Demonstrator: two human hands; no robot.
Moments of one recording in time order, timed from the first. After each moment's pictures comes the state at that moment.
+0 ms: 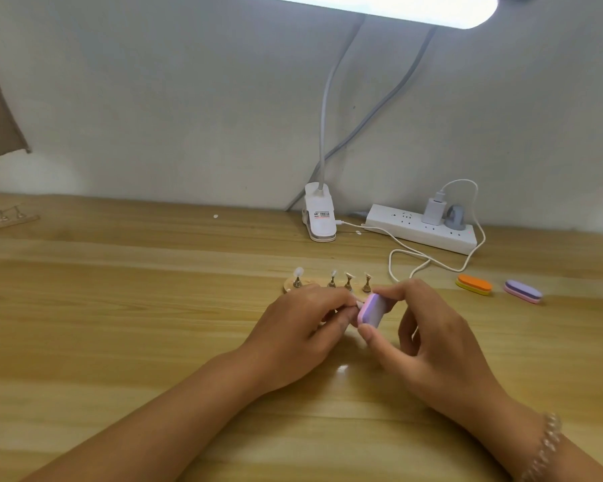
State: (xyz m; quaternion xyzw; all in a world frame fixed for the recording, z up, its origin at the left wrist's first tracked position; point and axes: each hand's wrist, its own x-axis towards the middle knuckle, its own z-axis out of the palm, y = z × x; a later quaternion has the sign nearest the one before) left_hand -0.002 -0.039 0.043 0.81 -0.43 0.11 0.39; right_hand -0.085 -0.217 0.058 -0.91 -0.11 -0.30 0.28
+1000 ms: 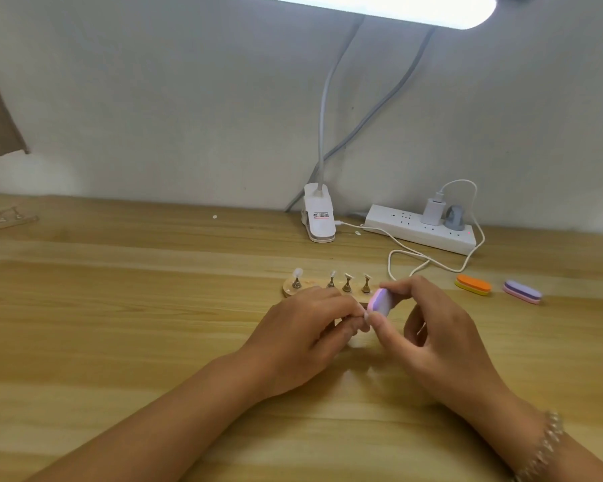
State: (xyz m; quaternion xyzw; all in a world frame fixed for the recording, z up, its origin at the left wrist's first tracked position) left_hand -0.005 -0.039 0.043 0.81 -0.46 0.11 0.36; right_hand -0.079 -0.225 0.055 -0.90 -0.07 -0.30 0.31
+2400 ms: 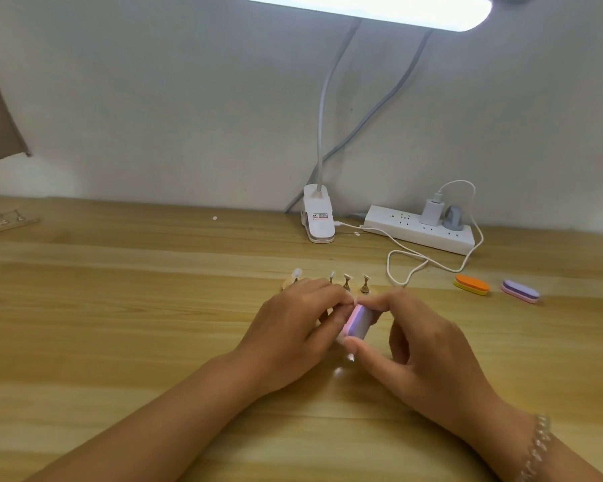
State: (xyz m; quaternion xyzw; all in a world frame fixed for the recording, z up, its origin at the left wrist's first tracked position) left_hand -0.006 -0.037 0.048 0.82 -0.42 0.16 0.35; right_hand -0.086 -0.214 0.055 -0.91 -0.14 -0.30 0.24
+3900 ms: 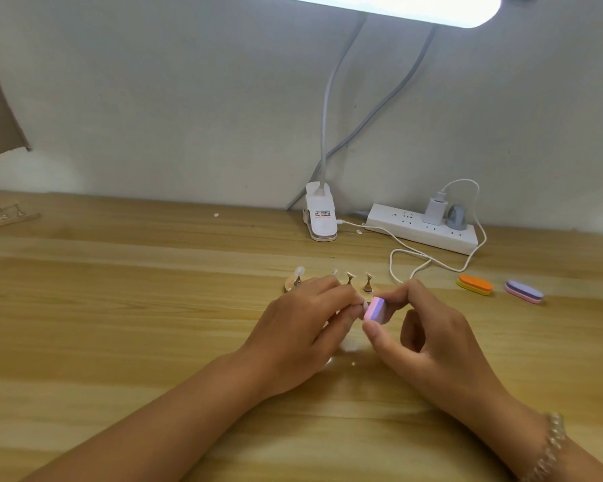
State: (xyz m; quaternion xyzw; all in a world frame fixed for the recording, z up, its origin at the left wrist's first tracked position) left_hand -0.009 -0.039 0.047 0.82 -0.42 0.15 0.37; right_hand -0.082 -0.219 0.055 -0.90 -0.10 -0.27 0.34
